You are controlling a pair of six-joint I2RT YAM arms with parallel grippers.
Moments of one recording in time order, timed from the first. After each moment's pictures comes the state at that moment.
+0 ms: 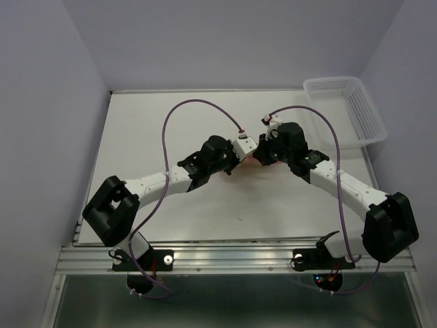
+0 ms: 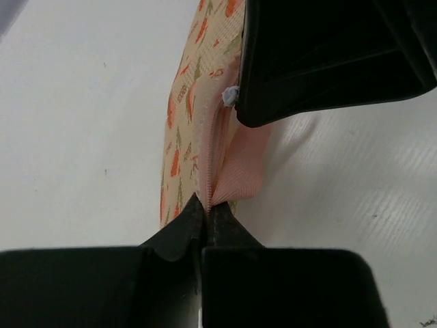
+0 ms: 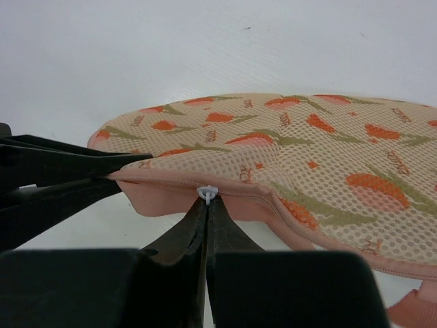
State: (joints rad) left arm -0.82 1.54 0.95 0.15 0.07 0.28; right arm 0.51 1.35 0.93 -0.13 -0.20 0.19
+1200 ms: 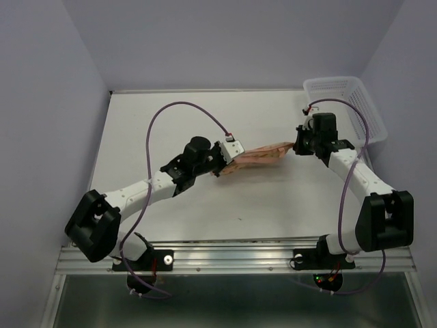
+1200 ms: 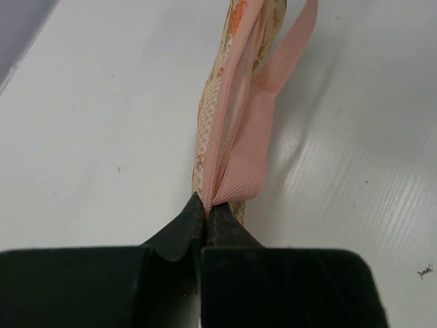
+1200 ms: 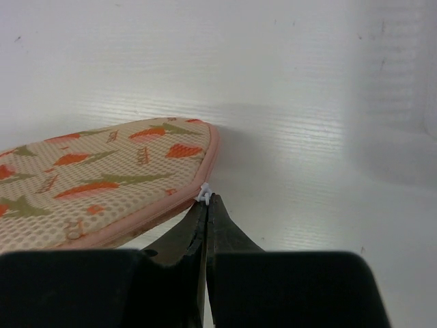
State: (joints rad) left arm -0.74 1.40 0.85 0.15 0.21 0.36; right arm 0.13 1.39 1.00 -0.34 -0.04 0.11
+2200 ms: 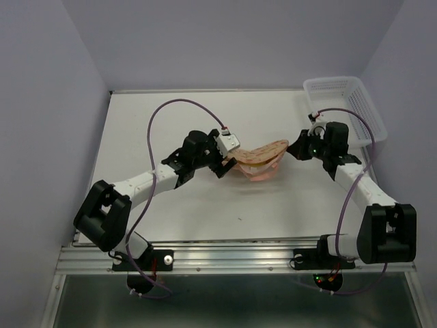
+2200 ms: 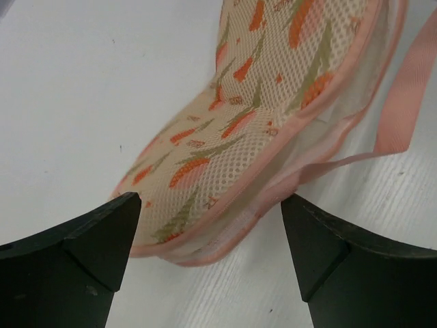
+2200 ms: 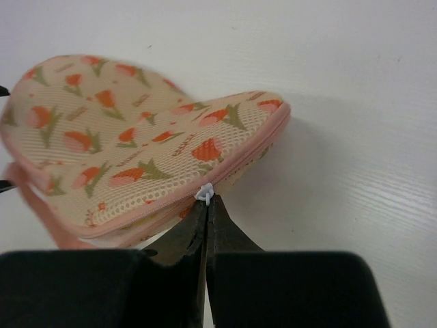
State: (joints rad) left arm -0.65 1.46 0.86 0.16 0.28 0.35; right arm 0.01 1.32 0.80 -0.04 -0.55 0.15
